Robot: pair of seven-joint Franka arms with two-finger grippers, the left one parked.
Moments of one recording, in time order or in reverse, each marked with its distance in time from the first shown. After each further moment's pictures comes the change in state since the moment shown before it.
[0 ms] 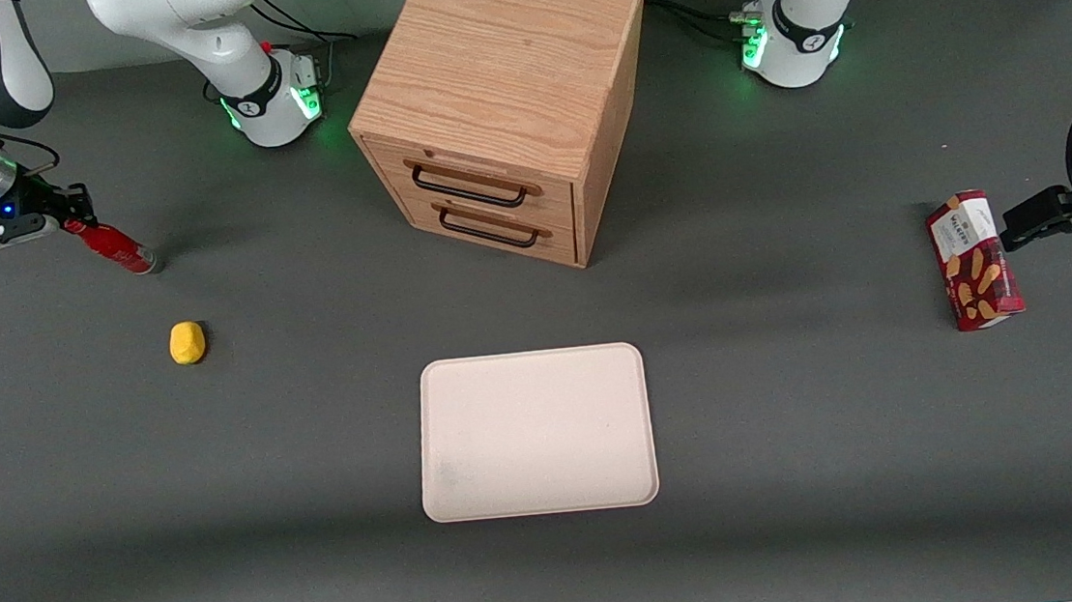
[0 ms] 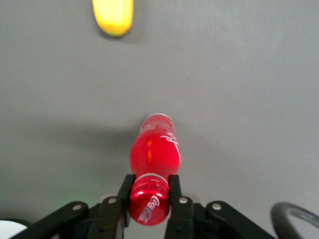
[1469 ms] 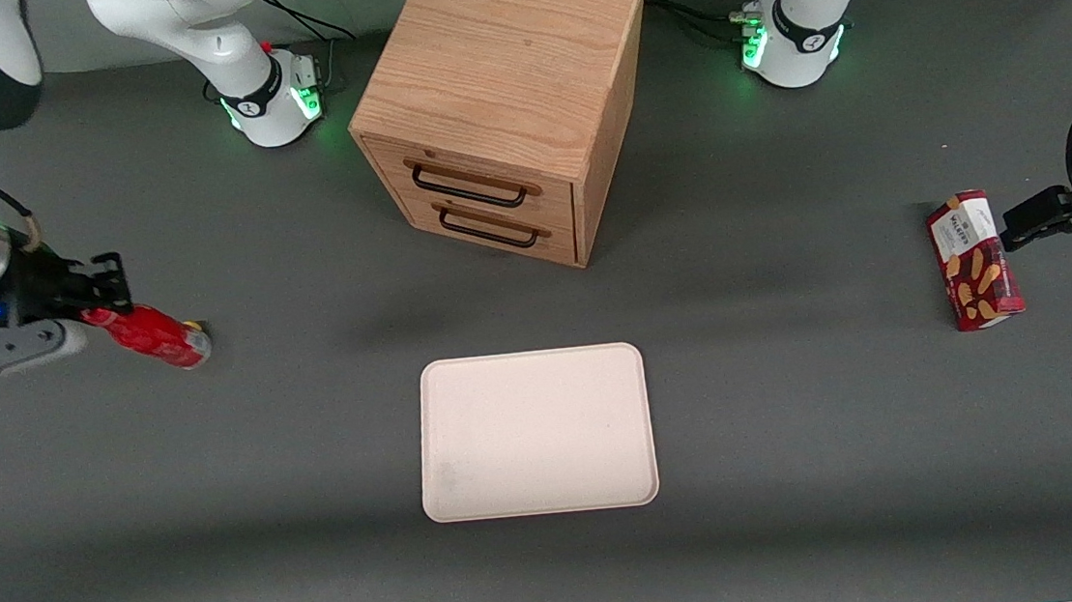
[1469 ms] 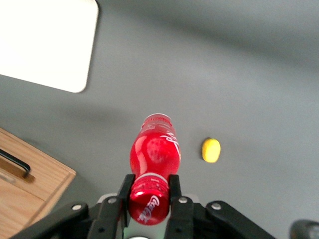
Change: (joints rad) arm 0.012 0.812 0.722 1.528 0.389 -0.814 0.366
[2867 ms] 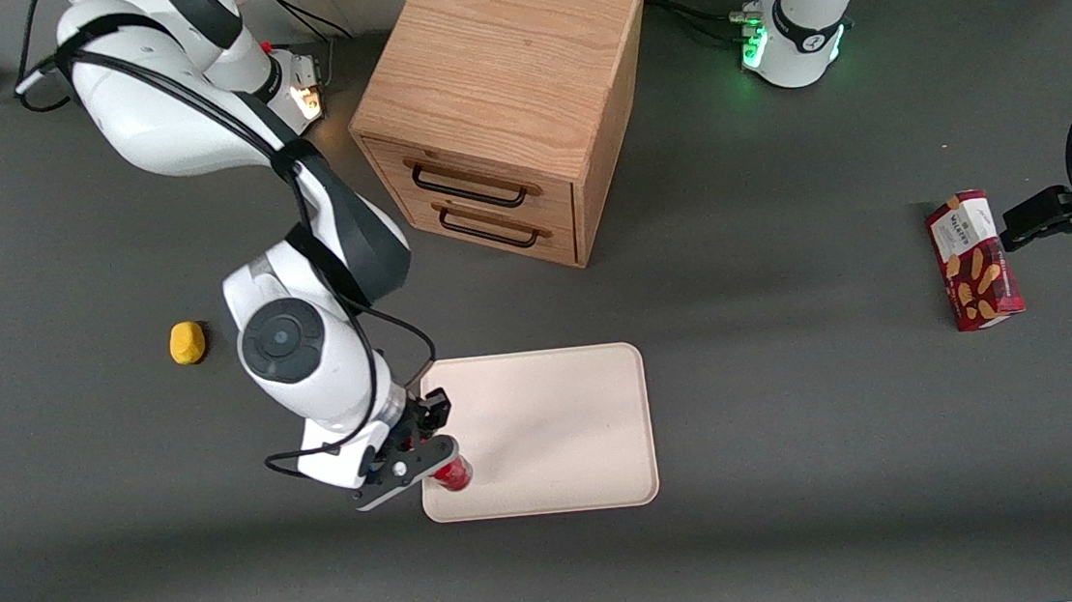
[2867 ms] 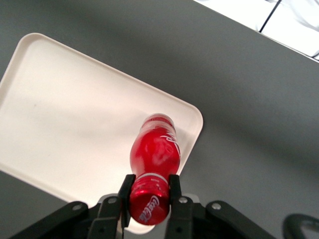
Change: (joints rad) arm 0.120 0.514 0.254 0.116 -0.191 0.606 0.163
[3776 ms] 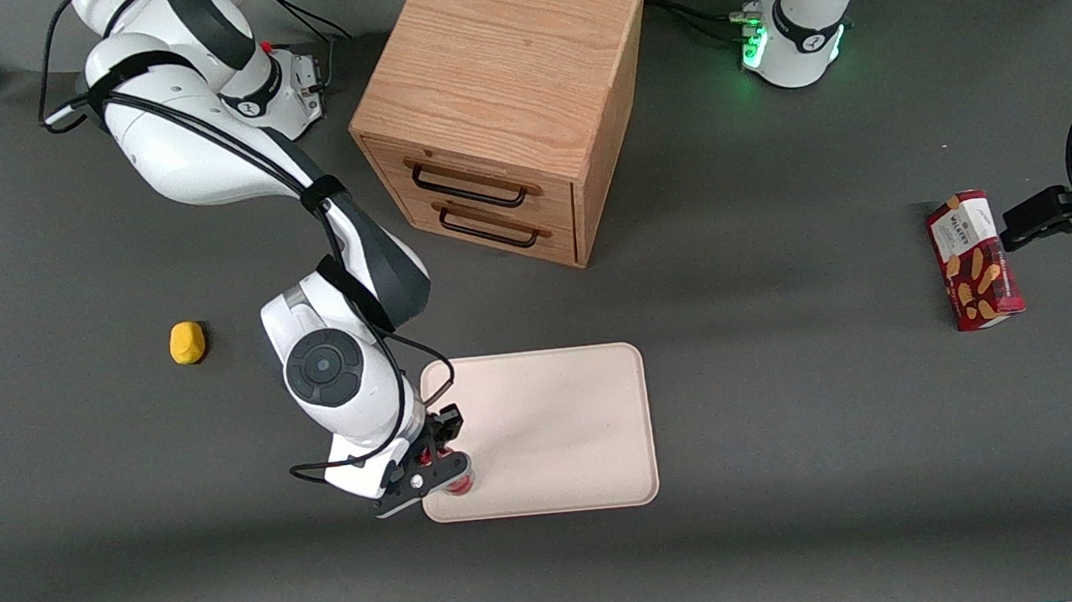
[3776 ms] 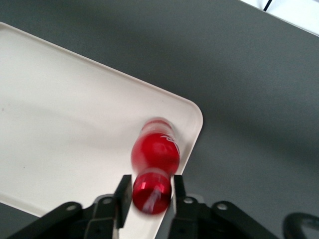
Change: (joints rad) arm -0.002 0.053 -0.001 -0.002 -0.031 0.024 0.069
